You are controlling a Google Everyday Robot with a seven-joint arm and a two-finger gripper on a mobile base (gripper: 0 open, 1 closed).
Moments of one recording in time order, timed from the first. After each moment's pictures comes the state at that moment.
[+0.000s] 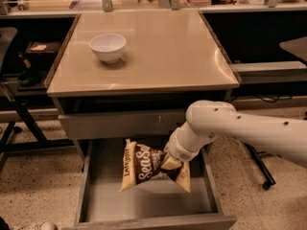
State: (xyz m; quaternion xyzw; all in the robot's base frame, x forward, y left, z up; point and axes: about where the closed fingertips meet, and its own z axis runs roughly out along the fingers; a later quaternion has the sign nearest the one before) arm 0.485 -0.042 0.597 -0.66 0.72 0.16 0.16
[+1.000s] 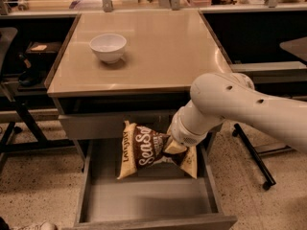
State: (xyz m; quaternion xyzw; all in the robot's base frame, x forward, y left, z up) arm 0.481 -0.054 0.703 -0.67 0.72 0.09 0.18
